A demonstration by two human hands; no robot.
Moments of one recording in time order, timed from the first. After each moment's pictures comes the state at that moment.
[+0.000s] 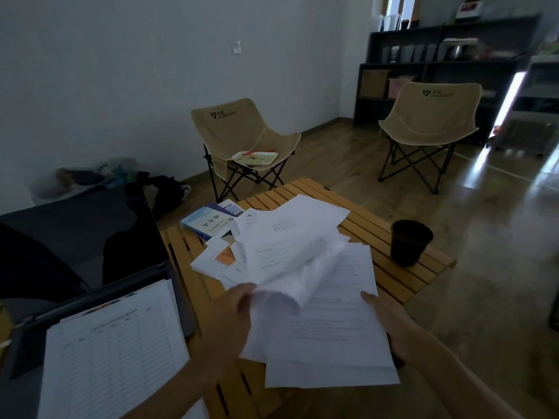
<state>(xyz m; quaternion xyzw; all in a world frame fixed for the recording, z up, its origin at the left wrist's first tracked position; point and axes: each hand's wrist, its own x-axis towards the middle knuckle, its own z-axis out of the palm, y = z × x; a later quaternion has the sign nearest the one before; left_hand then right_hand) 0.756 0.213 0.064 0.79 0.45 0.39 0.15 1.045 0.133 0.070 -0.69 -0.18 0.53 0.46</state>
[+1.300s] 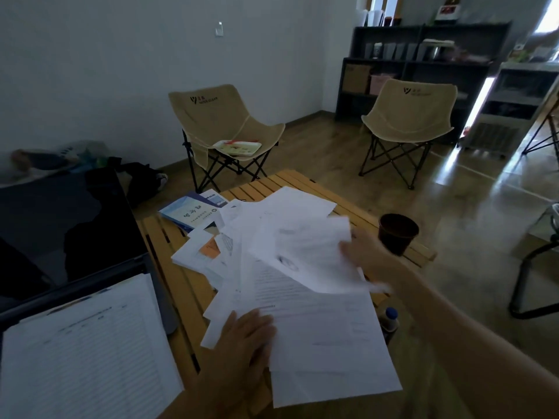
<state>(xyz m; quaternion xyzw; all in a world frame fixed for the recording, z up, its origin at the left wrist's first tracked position) 0.753 0.192 -0.010 0.91 0.32 0.24 0.11 1.062 0.212 0.128 -0.79 -0.44 0.29 0.33</state>
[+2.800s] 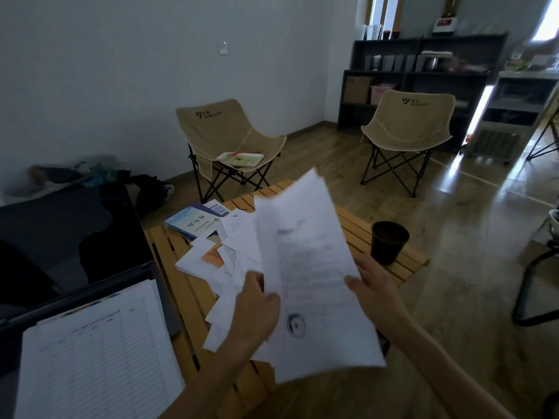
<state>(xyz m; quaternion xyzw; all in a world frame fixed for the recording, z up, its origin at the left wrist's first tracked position) 0.827 0.182 0.110 0.64 0.55 0.34 0.42 1.033 0.113 0.126 -0.68 -0.48 0.28 0.49</state>
